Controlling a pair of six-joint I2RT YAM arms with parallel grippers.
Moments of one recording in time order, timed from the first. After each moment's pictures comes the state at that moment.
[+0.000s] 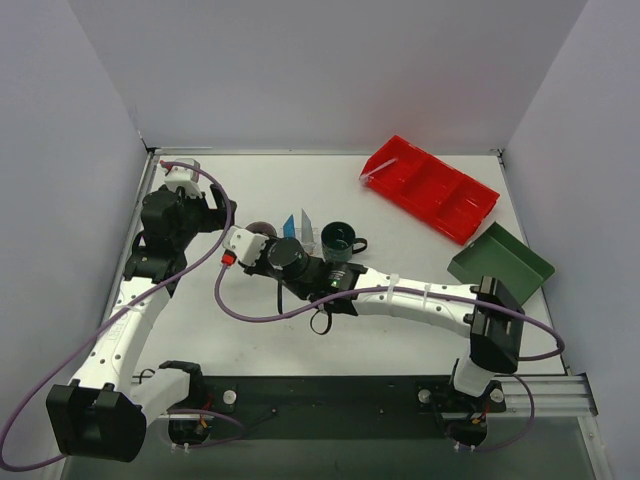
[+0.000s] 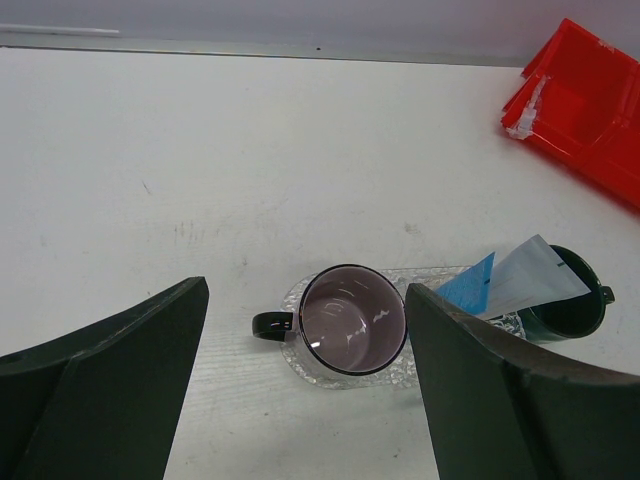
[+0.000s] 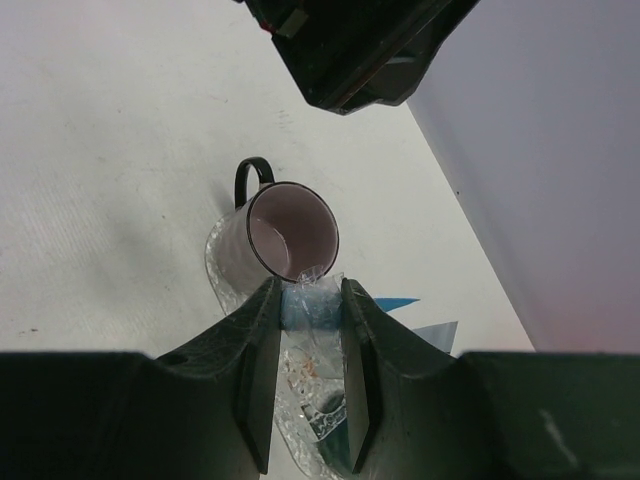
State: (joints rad) left arm -0.13 1.05 0.90 -0.11 0.09 -0.20; right arm 1.20 1.66 1.31 0.06 0.41 -0.48
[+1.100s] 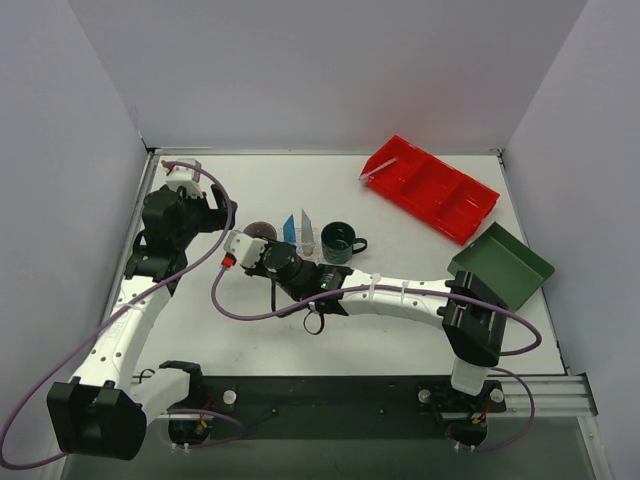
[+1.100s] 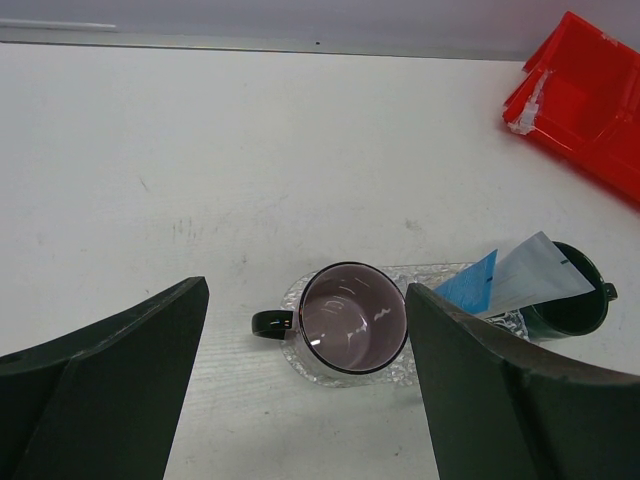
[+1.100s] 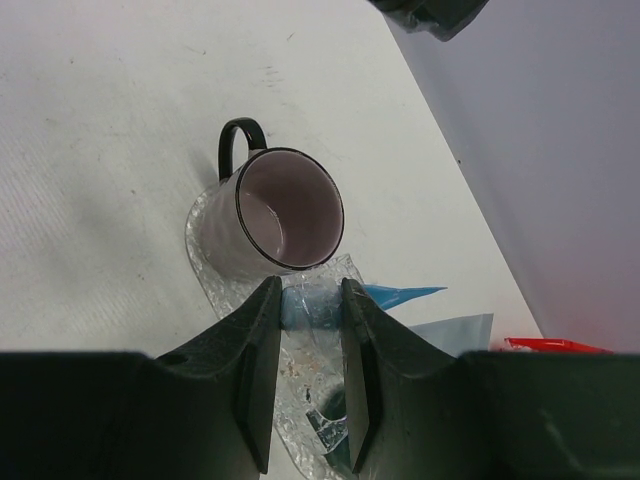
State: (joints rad) left arm -0.13 1.06 0.90 -0.11 0.09 -0.20; right arm 1.17 1.76 1.26 0.16 0.46 -0.50
